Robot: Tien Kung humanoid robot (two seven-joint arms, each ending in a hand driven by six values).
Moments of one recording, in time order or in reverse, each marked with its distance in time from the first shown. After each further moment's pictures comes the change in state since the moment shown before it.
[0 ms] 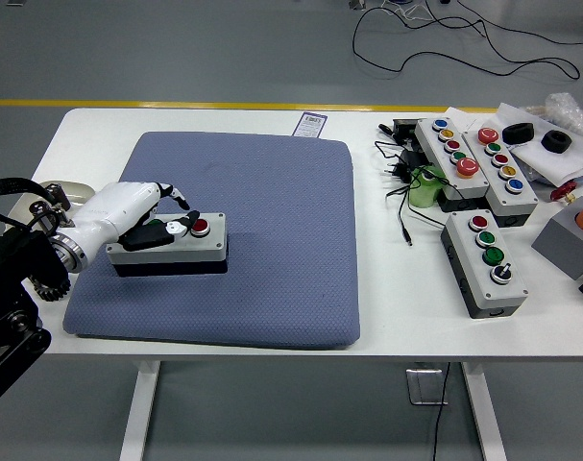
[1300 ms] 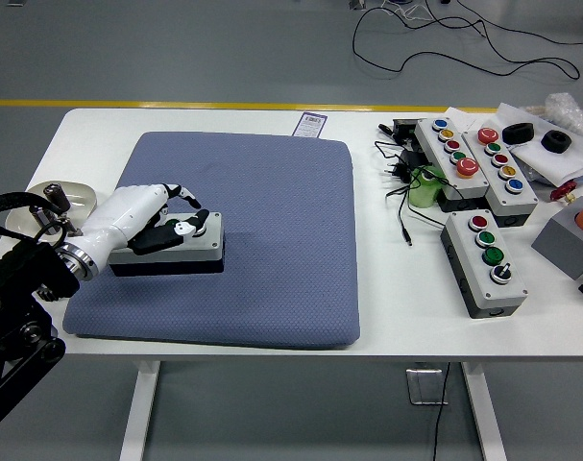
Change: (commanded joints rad) left arm 0.091 -0.120 -0.103 0.030 -0.105 0.188 -0.070; right arm 0.001 -0.002 -0.001 0.000 0.002 0.000 0.000
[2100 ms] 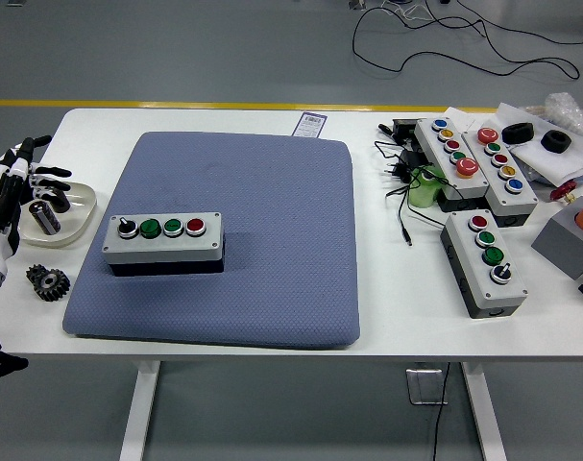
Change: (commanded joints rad) left arm 0.184 -0.284 -0.595 0.092 -0.504 -0.157 -0.124; right arm -0.015 -0.009 0.014 0.000 -0.019 0.007 -0.003
